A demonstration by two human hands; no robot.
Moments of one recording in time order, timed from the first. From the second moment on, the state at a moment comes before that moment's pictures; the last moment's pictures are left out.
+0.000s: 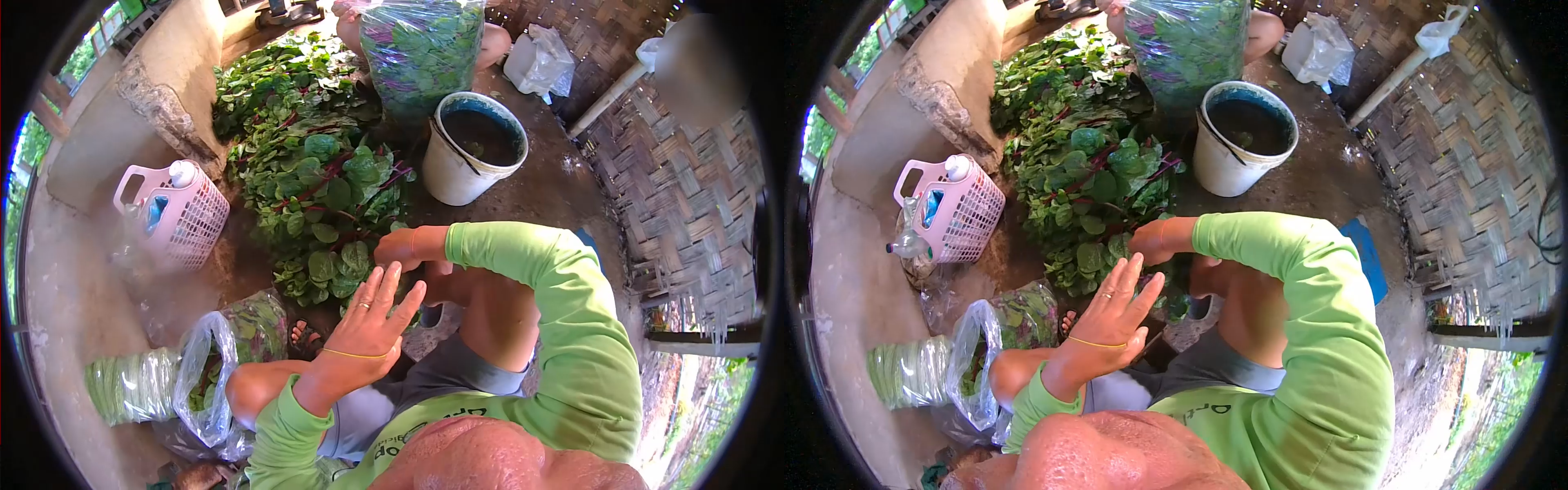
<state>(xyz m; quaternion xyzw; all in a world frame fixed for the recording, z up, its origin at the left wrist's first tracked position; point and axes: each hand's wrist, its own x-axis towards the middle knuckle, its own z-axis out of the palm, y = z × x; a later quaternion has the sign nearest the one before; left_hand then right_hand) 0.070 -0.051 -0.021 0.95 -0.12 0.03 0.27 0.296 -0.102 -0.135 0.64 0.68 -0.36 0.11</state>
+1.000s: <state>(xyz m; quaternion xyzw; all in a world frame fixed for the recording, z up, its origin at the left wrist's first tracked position) 0.067 -0.049 -0.018 0.90 -0.05 0.15 0.41 0.295 -0.101 -0.141 0.64 0.68 -0.34 0.11</state>
